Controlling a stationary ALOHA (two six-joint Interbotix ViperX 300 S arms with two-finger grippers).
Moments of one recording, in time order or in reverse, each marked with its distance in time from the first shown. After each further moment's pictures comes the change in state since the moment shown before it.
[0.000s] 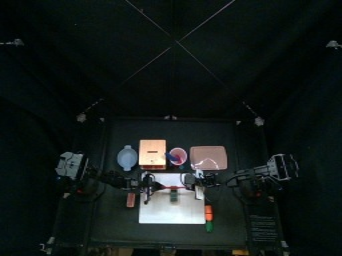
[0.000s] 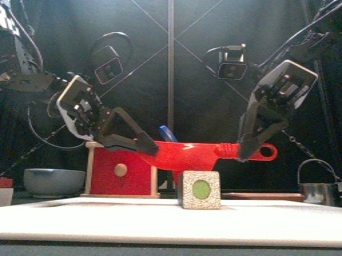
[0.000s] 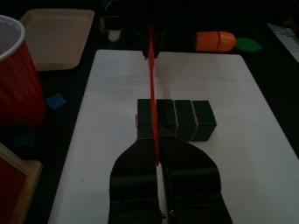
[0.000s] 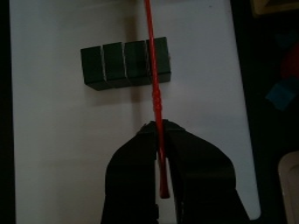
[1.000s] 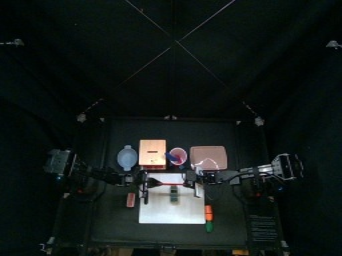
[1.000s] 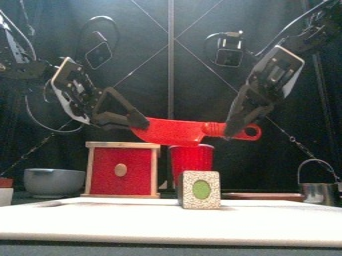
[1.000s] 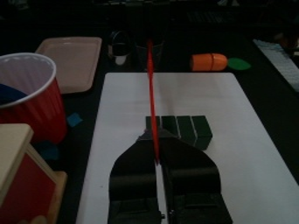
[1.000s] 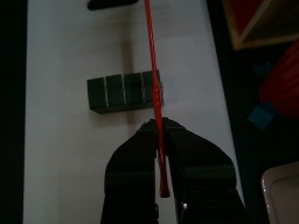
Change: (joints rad) left arm 0.032 -0.129 0.052 0.071 0.008 0.002; right arm 0.003 -0.040 -0.015 -0.006 -0.005 0.000
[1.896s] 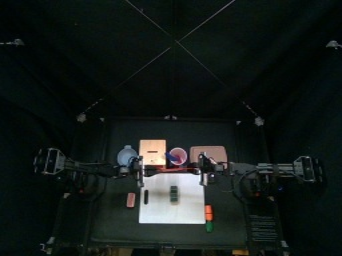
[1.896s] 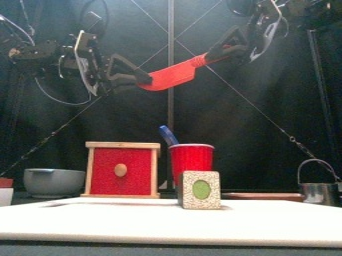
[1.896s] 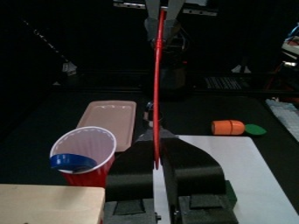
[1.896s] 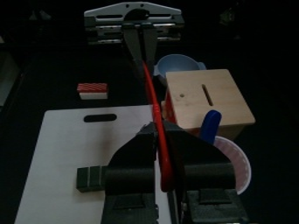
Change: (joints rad) left arm 0.150 -0.239 0.008 0.069 0.003 0.011; right arm -0.112 -0.314 -0.046 -0.164 -0.097 0.002
